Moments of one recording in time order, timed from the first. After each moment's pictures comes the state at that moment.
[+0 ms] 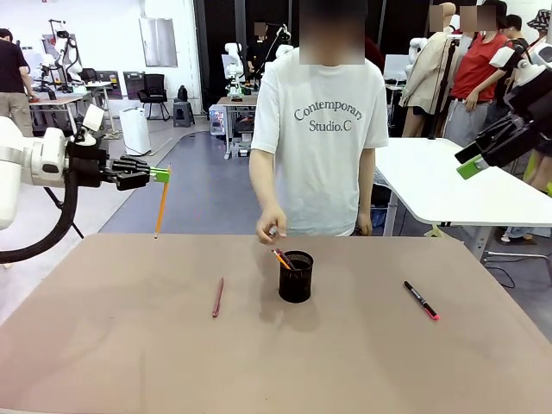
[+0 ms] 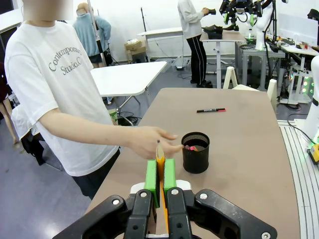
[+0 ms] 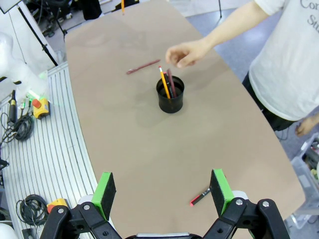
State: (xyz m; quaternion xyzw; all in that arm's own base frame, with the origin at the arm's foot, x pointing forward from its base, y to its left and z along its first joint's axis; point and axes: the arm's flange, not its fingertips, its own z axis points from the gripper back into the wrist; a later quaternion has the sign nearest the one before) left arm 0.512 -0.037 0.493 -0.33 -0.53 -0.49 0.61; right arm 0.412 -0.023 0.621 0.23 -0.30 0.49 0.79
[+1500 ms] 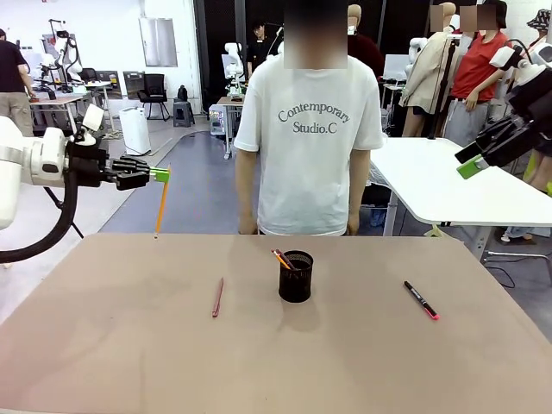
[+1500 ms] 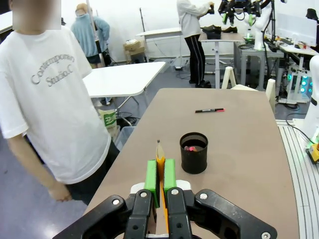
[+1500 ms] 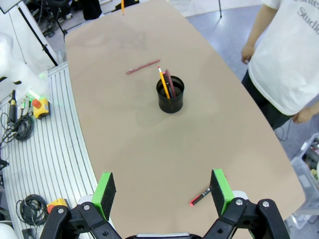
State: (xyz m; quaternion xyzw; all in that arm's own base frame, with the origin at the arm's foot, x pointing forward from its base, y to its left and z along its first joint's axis) left arm 0.511 -0.042 0.493 -0.33 -0.52 -0.50 0.60; right arm 0.412 -0.023 0.621 0.23 -0.30 0.49 0.79
